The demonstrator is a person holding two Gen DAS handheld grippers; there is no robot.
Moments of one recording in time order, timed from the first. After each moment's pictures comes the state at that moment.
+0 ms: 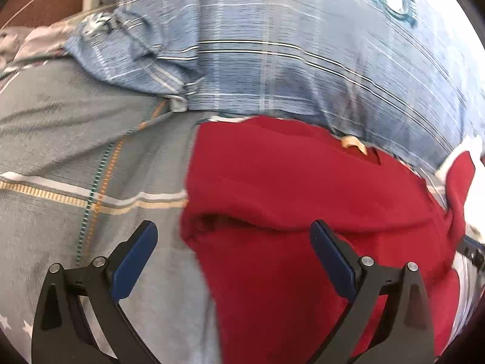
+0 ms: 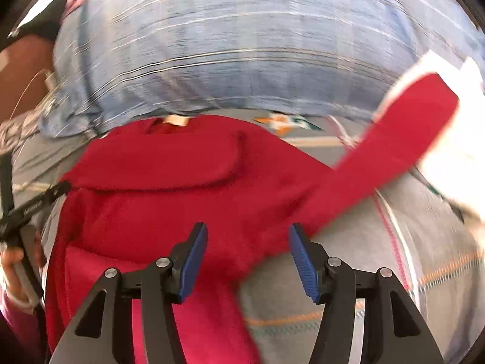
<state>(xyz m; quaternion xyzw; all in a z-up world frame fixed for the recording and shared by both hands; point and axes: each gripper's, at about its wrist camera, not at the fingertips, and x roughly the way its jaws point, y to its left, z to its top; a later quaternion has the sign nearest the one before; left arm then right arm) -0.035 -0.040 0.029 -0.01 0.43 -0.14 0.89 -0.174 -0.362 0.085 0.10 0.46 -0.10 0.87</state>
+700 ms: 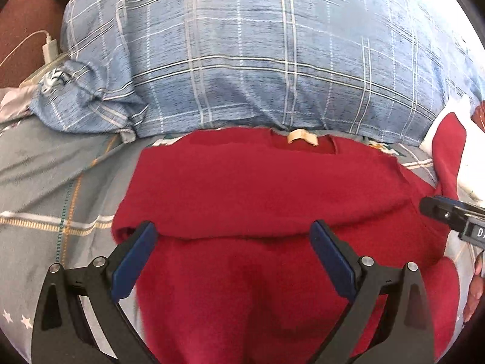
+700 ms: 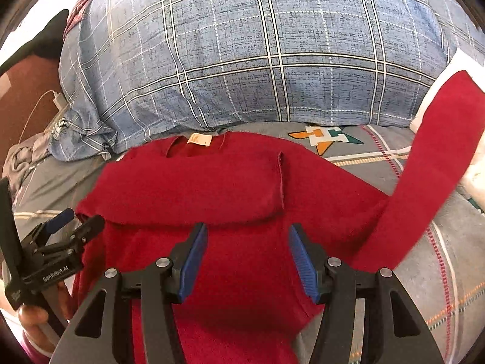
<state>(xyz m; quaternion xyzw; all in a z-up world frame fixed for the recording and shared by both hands) -0.056 -0.115 0.056 0.06 0.40 -0.17 0.90 -0.125 -0.342 0.080 0.14 0.44 -0.06 0.88</state>
